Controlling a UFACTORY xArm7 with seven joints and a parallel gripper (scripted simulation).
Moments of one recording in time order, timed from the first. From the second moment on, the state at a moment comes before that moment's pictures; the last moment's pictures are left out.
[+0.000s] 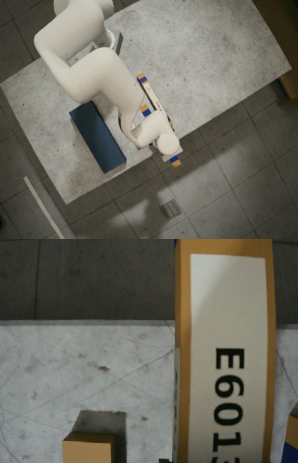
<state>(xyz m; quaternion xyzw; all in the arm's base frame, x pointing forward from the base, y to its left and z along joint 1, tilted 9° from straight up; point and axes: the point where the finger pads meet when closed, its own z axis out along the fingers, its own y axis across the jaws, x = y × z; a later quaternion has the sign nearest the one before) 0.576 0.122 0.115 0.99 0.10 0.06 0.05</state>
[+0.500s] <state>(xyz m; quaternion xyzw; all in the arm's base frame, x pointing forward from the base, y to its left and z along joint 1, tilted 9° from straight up) 0.575 0.122 0.117 0.99 0.10 0.06 0.05</state>
